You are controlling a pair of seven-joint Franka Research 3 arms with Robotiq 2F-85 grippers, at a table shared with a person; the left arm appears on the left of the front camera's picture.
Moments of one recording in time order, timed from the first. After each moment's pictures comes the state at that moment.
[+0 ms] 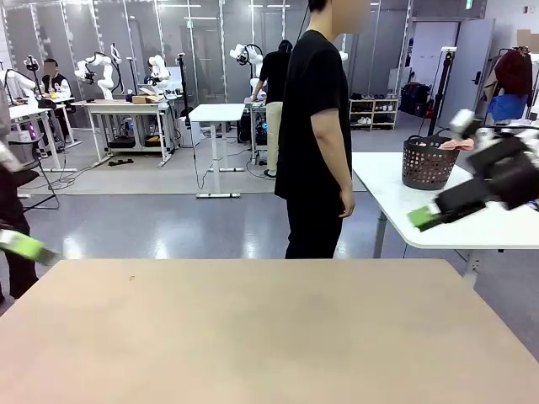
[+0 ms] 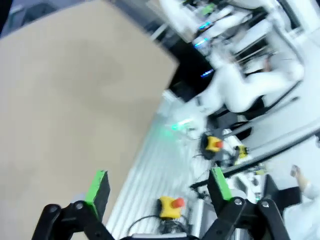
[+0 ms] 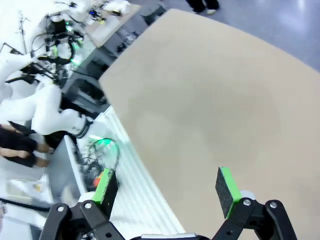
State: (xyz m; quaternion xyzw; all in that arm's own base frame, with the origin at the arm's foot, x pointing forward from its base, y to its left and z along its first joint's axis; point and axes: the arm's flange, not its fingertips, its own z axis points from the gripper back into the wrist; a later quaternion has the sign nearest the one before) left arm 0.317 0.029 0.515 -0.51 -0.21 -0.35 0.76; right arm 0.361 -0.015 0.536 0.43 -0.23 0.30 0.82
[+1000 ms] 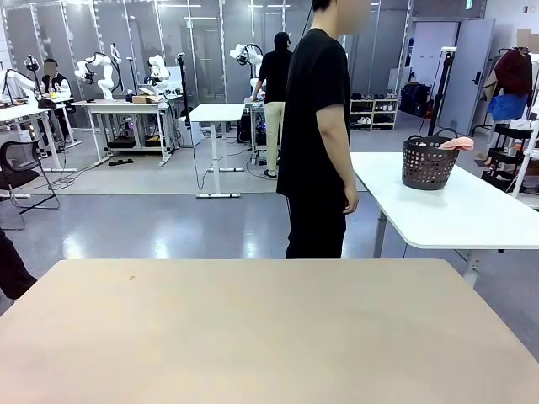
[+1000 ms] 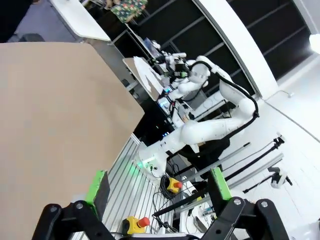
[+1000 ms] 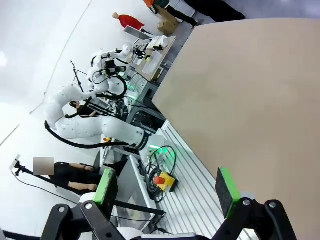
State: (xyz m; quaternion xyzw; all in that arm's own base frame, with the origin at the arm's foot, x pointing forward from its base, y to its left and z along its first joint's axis) left arm 0.270 0.171 0.464 -0.62 -0.26 -0.20 0.71; right arm 0.290 -0.181 0.476 0.59 -0.20 0.17 0.77
